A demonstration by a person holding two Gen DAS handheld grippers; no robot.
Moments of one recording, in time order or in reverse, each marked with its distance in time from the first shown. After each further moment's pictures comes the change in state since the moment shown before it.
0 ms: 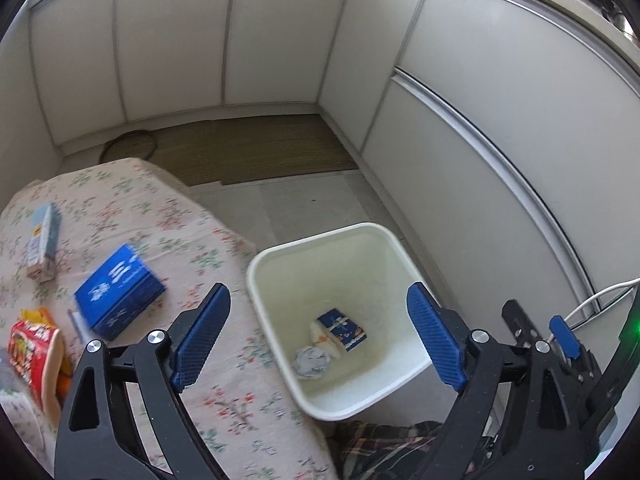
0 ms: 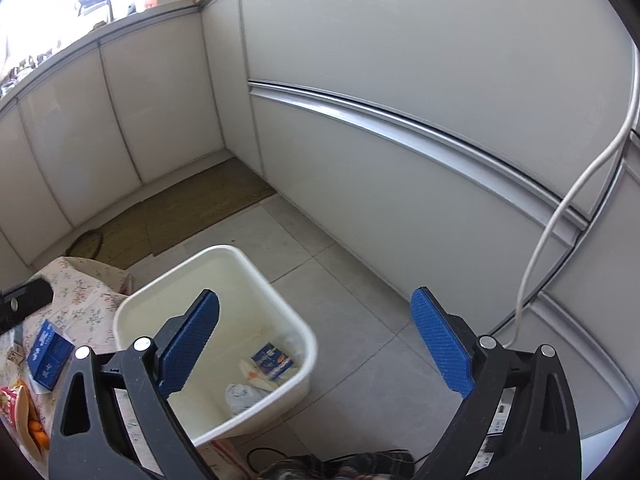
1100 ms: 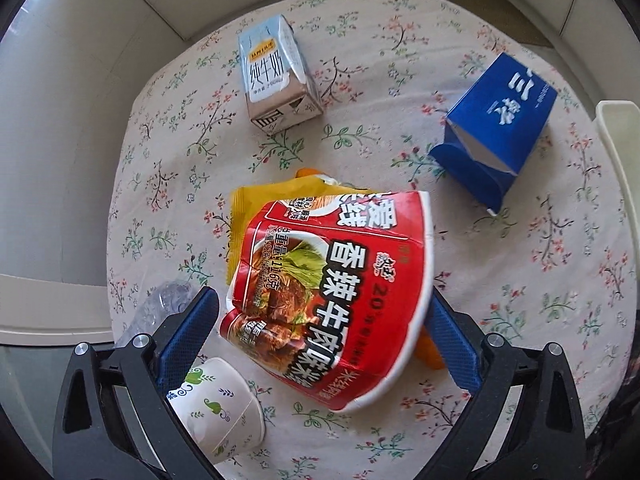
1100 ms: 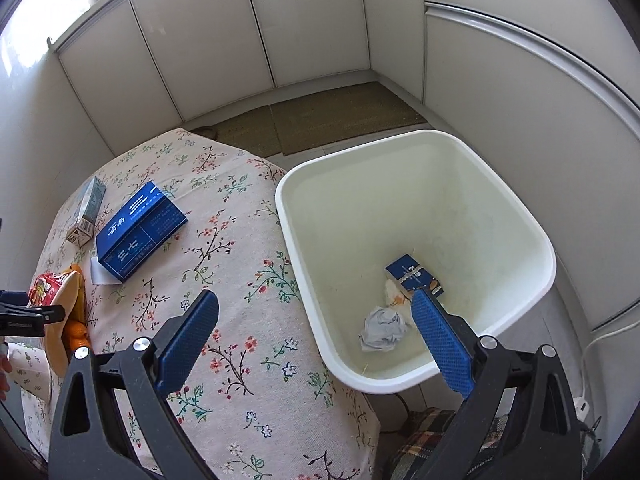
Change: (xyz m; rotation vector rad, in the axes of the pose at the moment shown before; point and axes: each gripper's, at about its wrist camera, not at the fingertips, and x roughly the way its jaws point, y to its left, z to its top) left arm 0.008 0.263 -0.073 0.000 0.479 0.522; right arm 0.032 0.140 -0.102 -0.236 0.222 0.334
